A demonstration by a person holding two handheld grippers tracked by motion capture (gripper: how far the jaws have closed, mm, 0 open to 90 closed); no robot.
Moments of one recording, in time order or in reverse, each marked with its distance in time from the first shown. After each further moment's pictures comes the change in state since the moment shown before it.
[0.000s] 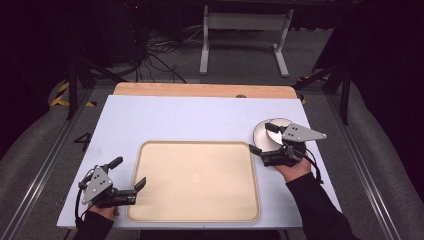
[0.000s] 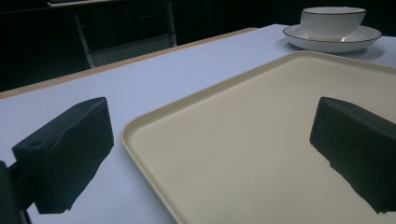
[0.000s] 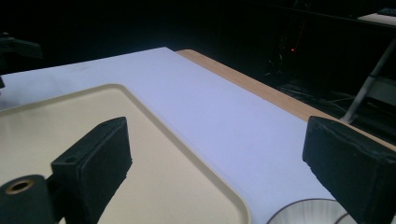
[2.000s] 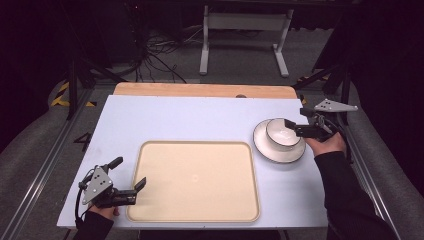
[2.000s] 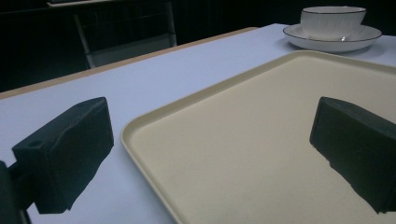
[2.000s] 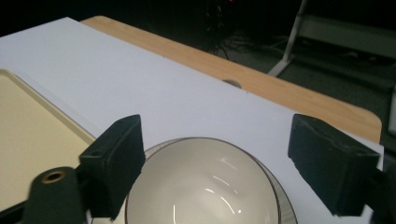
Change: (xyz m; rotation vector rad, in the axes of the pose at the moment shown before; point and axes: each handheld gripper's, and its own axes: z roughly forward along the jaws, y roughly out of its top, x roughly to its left) left arm 0.000 0.000 0.000 -0.001 0.001 0.001; right arm -0.113 -0.006 -0.034 0.193 -0.204 0.167
